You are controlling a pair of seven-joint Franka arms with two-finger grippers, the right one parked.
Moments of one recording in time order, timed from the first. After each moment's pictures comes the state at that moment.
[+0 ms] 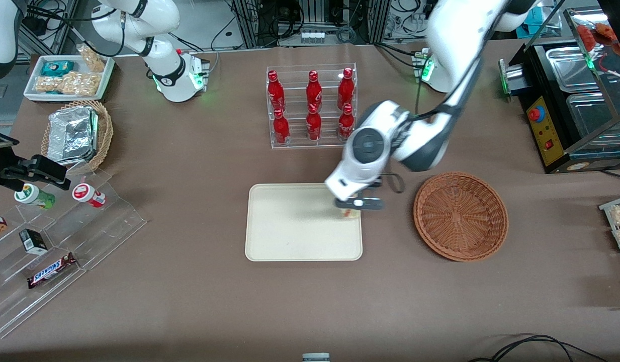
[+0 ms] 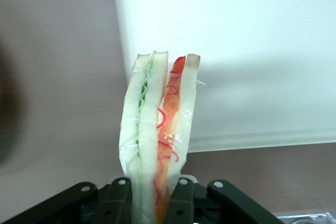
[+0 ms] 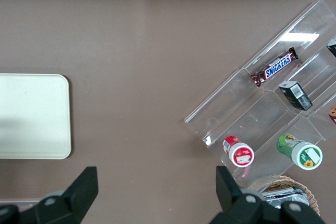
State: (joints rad) arm -0.52 0.56 -0.19 -1.59 0.03 2.03 -0.60
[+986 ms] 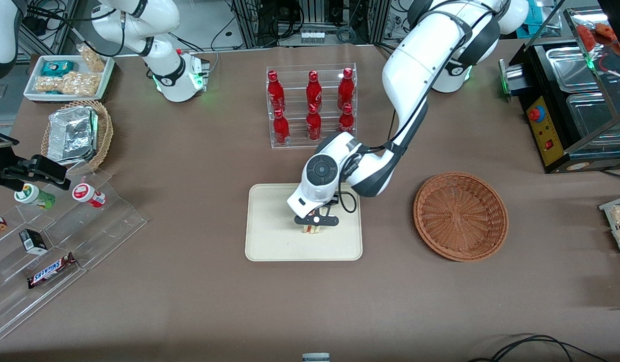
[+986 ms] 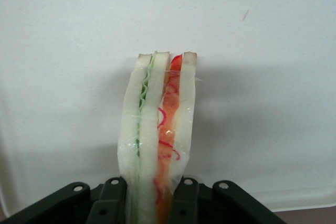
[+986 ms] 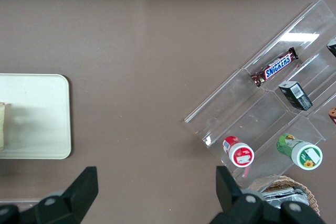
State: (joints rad) arm -0.62 0.88 -0.19 -1.27 0.03 2.14 -0.72
